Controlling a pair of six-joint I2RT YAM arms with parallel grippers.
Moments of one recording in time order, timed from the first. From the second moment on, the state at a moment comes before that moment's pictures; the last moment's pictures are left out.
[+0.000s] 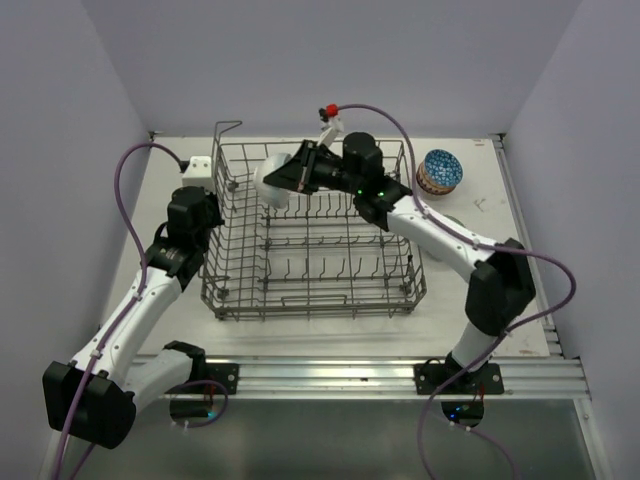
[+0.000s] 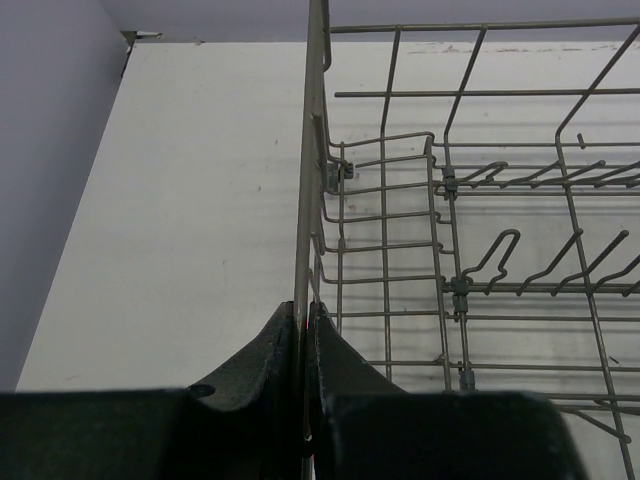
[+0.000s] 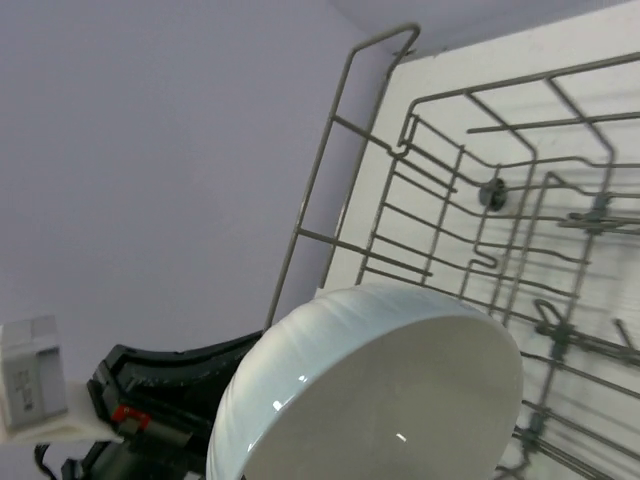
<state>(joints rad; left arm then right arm) -0.28 1.02 0.83 -0.16 -0.37 -0.08 0.70 1.77 1.48 0.26 -0.52 0.96</state>
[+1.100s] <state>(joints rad) -0.30 1.01 0.82 -0.17 -0.42 -0.07 0.11 1.43 1.19 -0.70 0.16 0.40</state>
